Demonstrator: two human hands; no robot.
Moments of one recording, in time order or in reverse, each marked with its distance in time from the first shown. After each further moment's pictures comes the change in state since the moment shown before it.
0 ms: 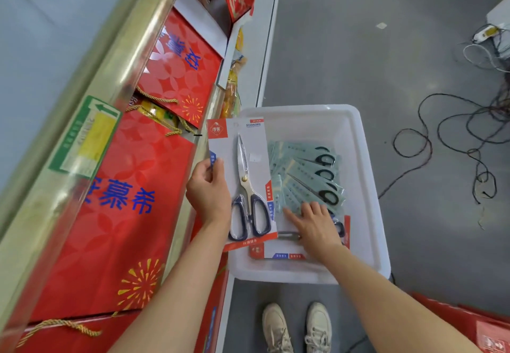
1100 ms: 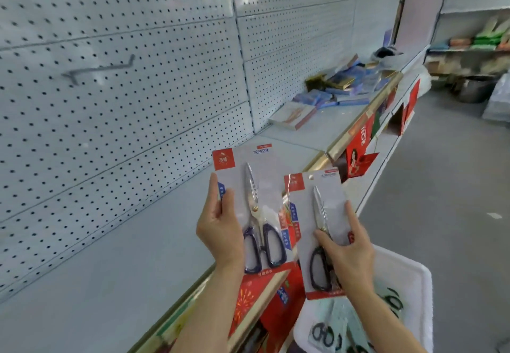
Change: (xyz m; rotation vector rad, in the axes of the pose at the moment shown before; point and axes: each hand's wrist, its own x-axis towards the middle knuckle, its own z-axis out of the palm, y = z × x) left_hand -0.111 0.266 -0.241 -0.386 0.590 0.400; right_hand -0.103 -0.112 -0.345 1.267 0.650 -0.052
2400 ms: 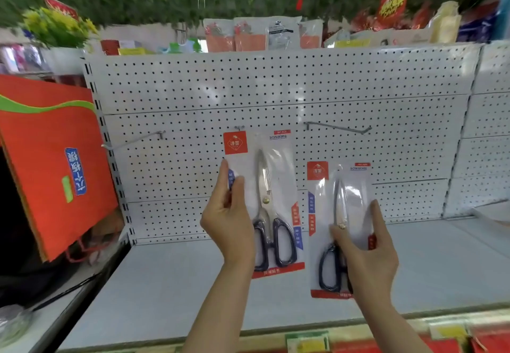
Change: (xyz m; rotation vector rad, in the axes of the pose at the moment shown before) left_hand 0.058 0.166 -0.186 -0.055 0.690 0.412; right_hand -0.077 -0.199 0.145 0.488 -0.555 -0.262
